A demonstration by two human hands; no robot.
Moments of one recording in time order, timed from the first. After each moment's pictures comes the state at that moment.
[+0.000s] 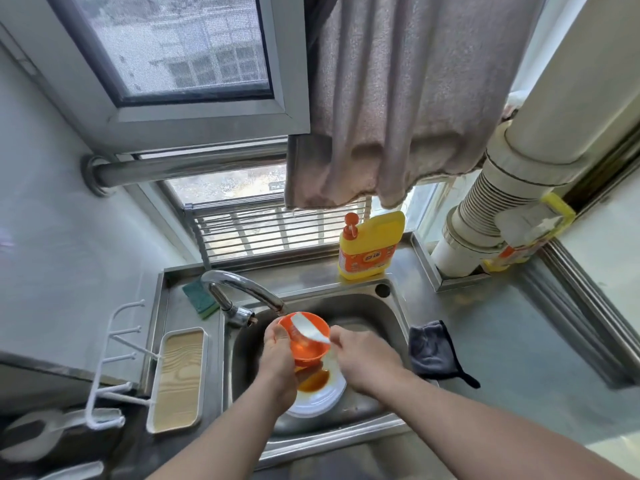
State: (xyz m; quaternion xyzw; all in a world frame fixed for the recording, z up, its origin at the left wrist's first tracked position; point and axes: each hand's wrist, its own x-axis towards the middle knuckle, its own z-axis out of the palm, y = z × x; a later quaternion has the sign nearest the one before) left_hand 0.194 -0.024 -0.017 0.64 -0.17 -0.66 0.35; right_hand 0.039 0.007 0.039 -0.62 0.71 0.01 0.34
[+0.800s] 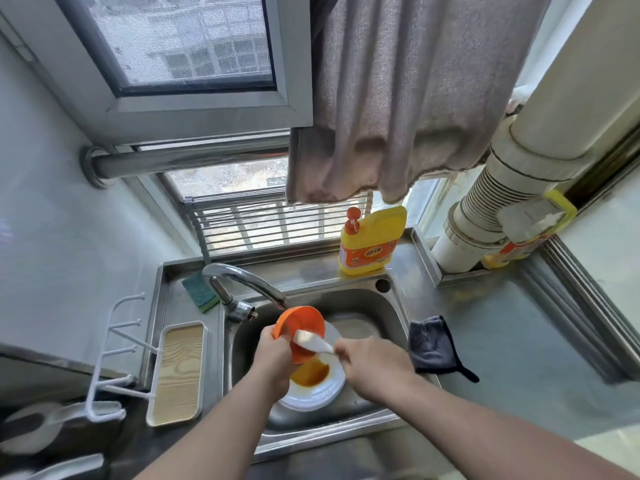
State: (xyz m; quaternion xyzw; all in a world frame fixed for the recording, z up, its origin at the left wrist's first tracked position) left_hand 0.209 -0.034 -0.045 0.68 -0.21 -0.63 0.31; right_hand 0.033 0.022 0.032 -0.68 0.68 0.07 0.28
